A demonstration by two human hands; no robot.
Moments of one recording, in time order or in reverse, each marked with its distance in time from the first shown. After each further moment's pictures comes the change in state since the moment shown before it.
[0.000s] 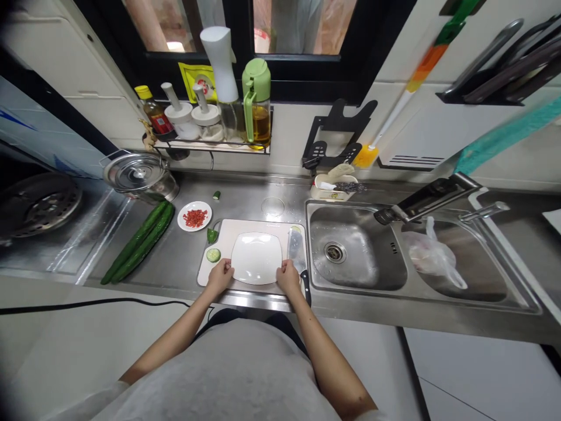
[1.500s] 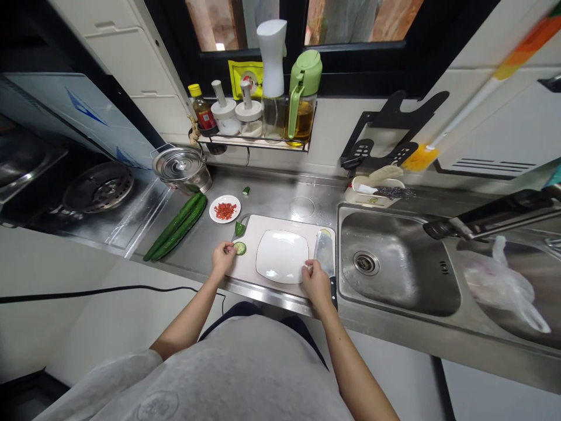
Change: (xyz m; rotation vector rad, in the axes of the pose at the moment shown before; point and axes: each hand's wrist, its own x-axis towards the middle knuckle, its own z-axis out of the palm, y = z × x) left_hand 0.031 -0.046 -0.048 -0.237 0.426 -0.060; right_hand -0.018 -0.026 -0.024 -0.123 0.020 -0.200
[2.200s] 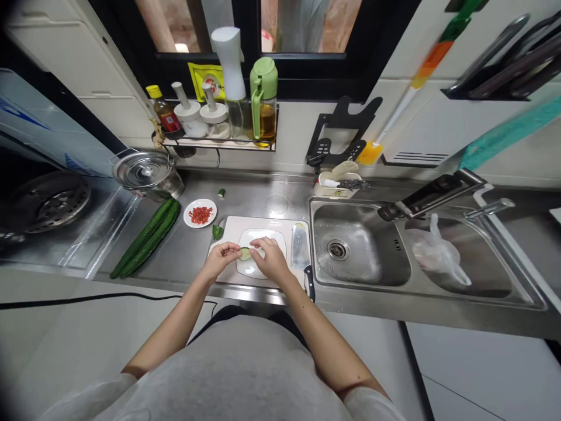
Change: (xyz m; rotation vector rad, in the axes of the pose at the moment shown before) left_hand -0.041 0.094 -0.004 -0.634 -0.583 0.000; right_hand 0.006 -0.085 -0.013 0.233 -0.024 -0.553
